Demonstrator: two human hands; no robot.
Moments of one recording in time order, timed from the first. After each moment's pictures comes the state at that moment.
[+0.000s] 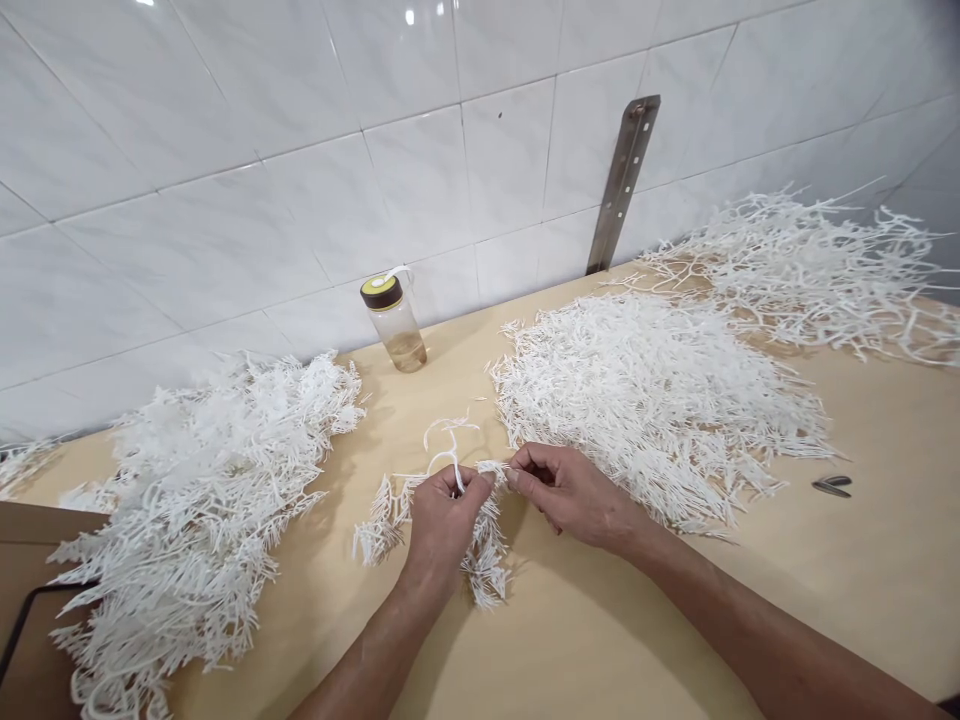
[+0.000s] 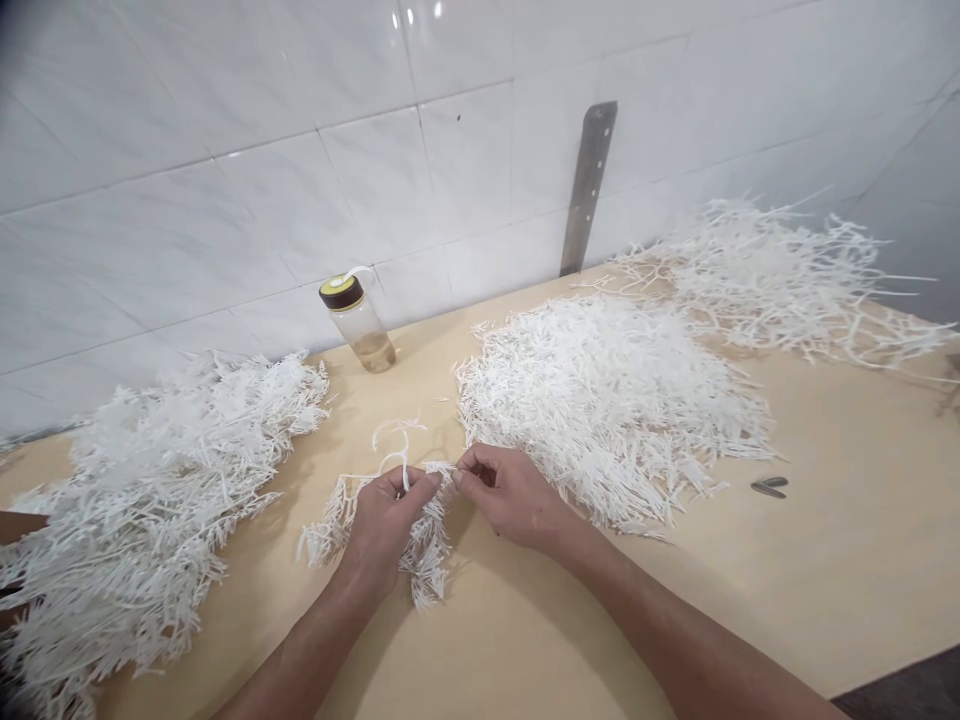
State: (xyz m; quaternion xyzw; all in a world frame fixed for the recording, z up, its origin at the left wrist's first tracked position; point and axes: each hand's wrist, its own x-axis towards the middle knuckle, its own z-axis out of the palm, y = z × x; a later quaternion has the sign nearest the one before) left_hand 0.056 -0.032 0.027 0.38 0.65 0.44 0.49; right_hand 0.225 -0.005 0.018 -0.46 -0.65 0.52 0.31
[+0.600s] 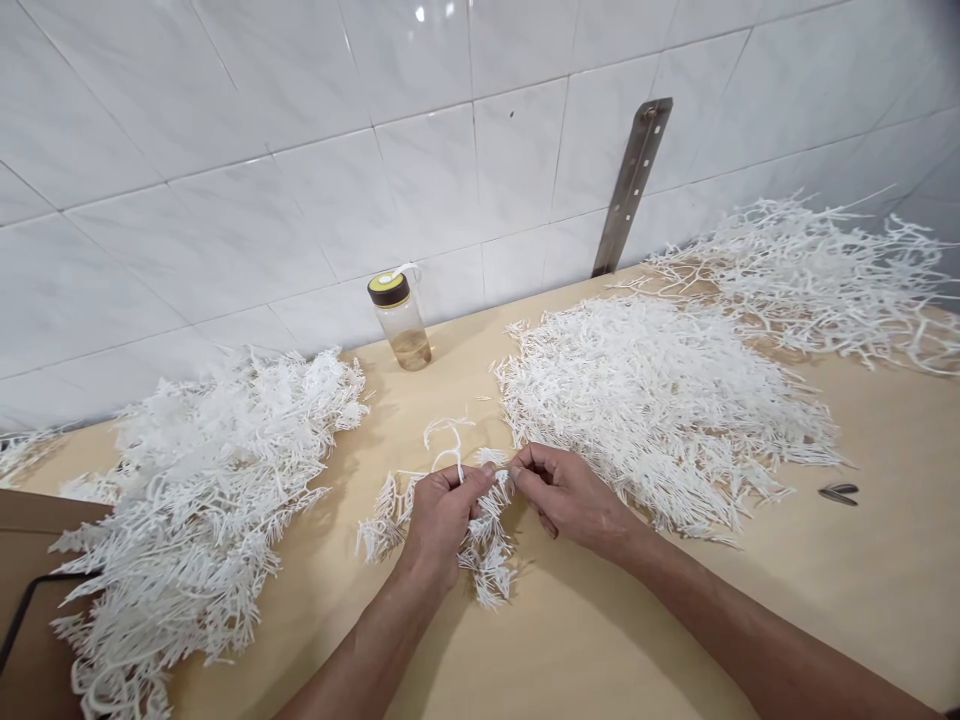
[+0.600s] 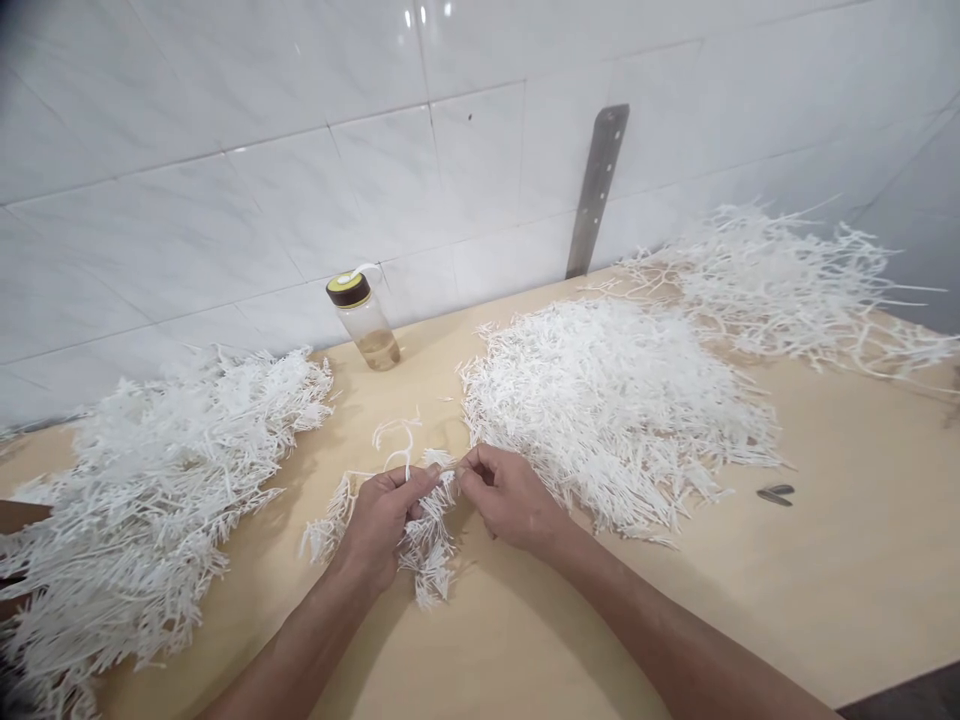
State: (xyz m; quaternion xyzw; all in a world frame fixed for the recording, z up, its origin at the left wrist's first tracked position) left_hand 0.050 -0.031 0.033 0.31 0.64 0.41 0.57; right_hand 0.215 -0.006 0.003 -0.46 -0.60 0.57 0.32
